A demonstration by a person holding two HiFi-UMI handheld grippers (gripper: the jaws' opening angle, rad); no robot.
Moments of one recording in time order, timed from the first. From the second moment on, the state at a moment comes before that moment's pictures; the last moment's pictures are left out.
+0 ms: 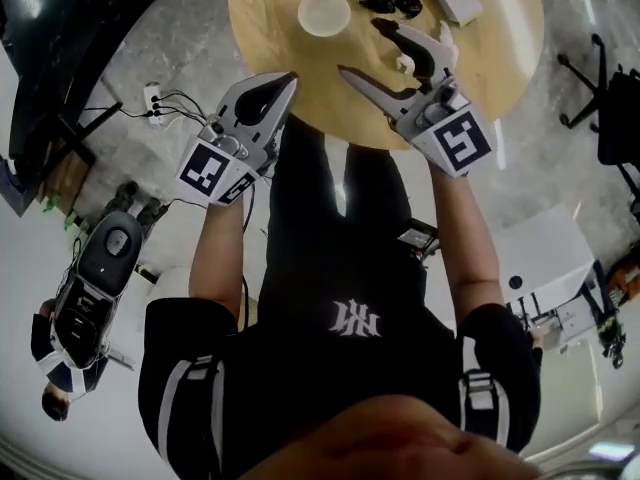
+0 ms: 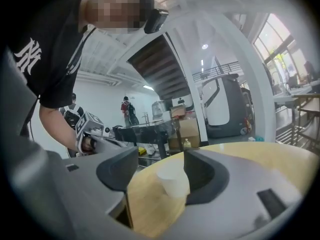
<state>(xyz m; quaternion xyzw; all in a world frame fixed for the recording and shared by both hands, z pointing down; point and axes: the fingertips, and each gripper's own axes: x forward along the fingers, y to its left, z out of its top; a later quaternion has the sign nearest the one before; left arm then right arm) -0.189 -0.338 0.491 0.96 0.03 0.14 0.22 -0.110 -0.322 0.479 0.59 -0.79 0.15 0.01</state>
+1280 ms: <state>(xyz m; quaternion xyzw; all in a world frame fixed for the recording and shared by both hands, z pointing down) -0.223 -0.396 0.502 0.97 0.01 0.12 0.19 -0.130 -0.403 0.515 0.59 -0.77 0.17 0.17</state>
